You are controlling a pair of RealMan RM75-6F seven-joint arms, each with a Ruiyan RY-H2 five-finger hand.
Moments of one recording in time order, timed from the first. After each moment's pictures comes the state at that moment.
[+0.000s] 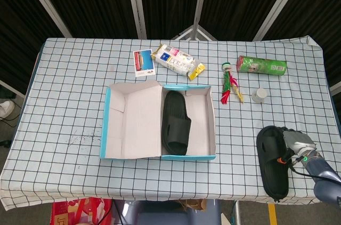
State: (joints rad) left arm -0.03 -1.15 -0.24 -1.57 1.19 1.59 0.13; right arm 0.77 -0.98 -0.13 -1.62 -0.47 0.53 -0.34
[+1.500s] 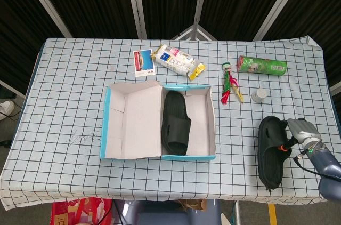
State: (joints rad) left arm -0.04 -1.15 -0.24 -1.56 1.18 1.58 0.14; right arm 0.76 -0.93 -0.09 -1.58 -0.63 0.56 -0.14
